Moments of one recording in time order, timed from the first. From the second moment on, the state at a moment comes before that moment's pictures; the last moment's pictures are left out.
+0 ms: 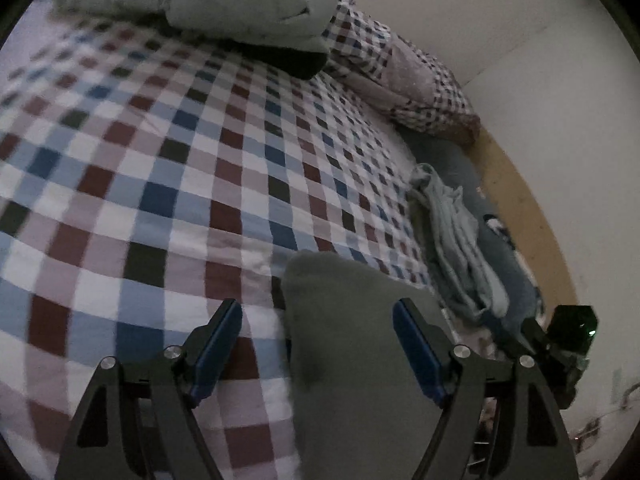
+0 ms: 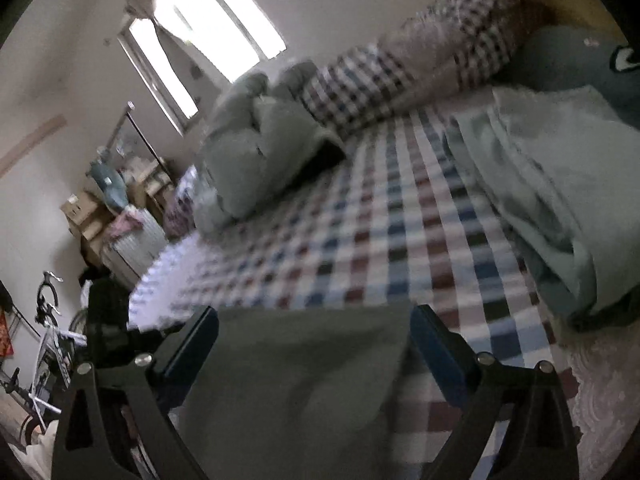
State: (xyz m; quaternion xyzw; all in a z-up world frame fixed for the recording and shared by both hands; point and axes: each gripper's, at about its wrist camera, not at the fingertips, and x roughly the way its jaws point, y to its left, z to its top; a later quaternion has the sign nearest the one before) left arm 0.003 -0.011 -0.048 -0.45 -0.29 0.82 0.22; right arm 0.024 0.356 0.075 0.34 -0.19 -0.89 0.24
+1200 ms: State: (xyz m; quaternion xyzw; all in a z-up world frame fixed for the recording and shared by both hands) left arm -0.032 0.025 -0.063 -0.48 -0.26 0.77 0.33; right arm -0.045 0.372 -0.005 0.50 -0.25 -0.78 0.27
